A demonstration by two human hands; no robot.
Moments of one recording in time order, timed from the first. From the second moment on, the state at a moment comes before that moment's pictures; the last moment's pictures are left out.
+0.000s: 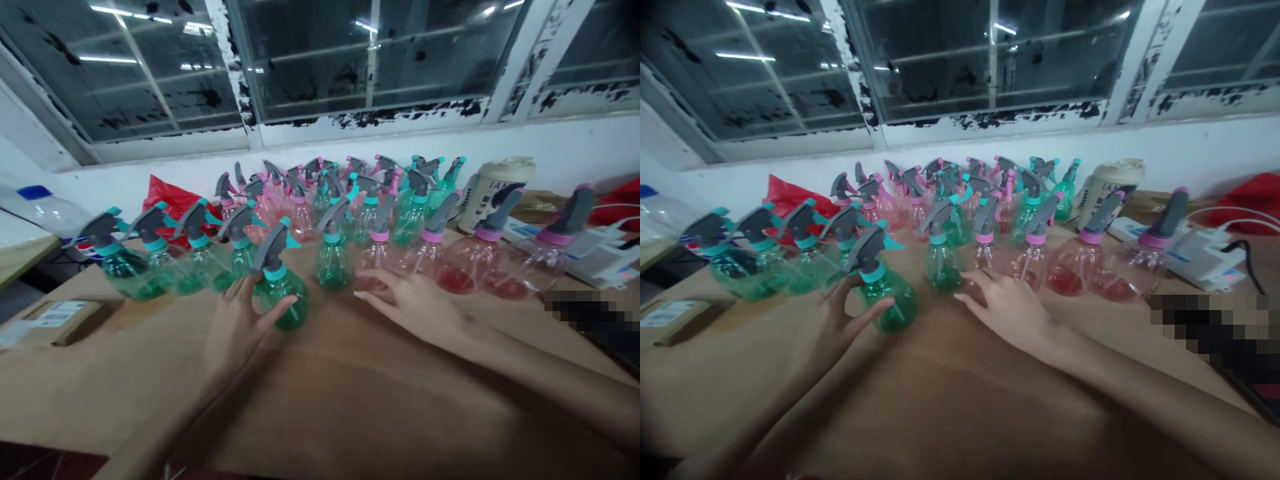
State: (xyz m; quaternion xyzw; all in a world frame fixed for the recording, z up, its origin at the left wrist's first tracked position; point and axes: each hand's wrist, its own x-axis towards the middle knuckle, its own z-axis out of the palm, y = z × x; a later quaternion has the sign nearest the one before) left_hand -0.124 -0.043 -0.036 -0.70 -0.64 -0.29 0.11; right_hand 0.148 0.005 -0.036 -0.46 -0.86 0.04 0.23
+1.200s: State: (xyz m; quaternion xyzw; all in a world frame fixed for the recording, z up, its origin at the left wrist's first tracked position) left_hand -0.122 0.020 -0.019 -0.72 -0.61 -0.19 0.27; right_hand 0.072 0.043 -0.031 -0.56 -0.79 0.04 0.26
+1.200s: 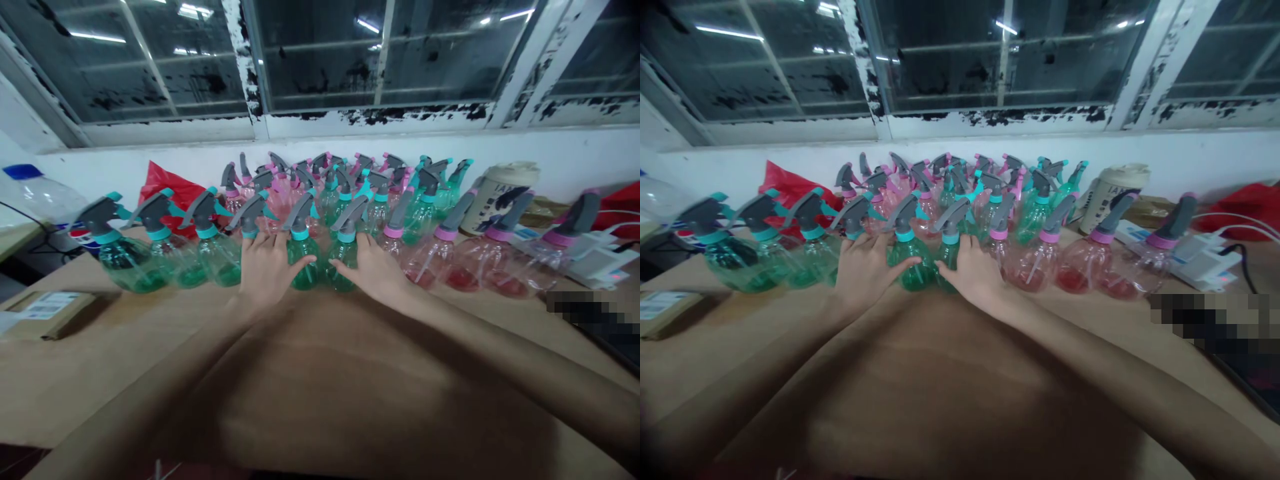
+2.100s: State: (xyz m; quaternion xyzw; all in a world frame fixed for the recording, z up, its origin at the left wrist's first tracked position) left_hand -0.020 -0.062 0.006 -0.80 -0.46 -0.29 -0.25; right_hand 0.148 -0.074 -0.040 -0.47 -0.84 -0.03 0.27
